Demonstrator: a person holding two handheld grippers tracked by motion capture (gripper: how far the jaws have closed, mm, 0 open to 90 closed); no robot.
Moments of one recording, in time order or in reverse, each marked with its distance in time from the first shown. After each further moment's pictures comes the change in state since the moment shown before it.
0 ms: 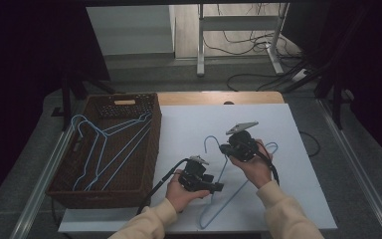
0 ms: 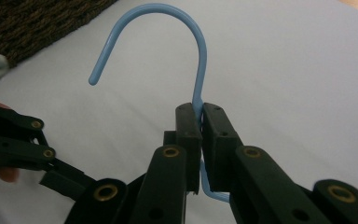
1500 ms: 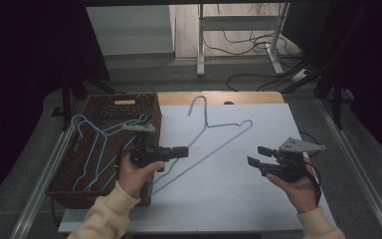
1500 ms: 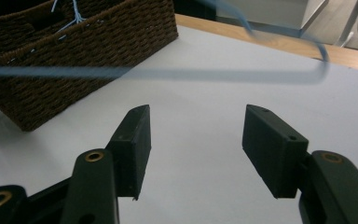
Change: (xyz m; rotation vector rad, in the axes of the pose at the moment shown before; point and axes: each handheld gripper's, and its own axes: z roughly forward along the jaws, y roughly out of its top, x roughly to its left) left arm 0.003 0.010 -0.188 -0.352 -0.151 -0.063; right arm -0.021 -0.074 -0.099 -0.335 0.065 0.073
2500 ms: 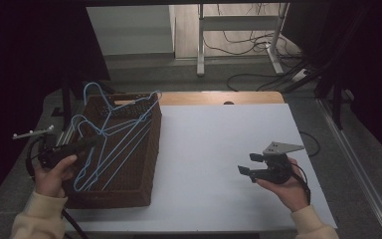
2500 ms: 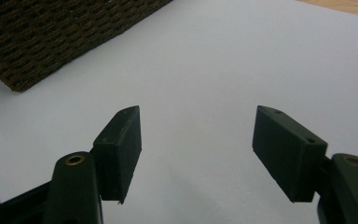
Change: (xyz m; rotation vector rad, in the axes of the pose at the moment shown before) left arm 0.084 -0.046 -0.168 -0.276 0.200 -0.117; right arm 0.002 -0.014 0.031 0.145 0.032 -0.027
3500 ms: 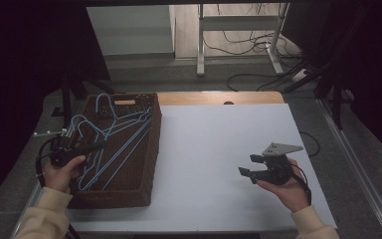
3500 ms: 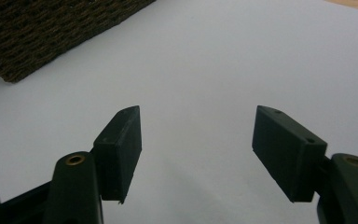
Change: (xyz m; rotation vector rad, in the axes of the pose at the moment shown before) left arm 0.041 -0.013 0.027 0.120 0.125 -0.057; right arm 0.000 -0.002 0.000 0.024 -0.012 -0.016
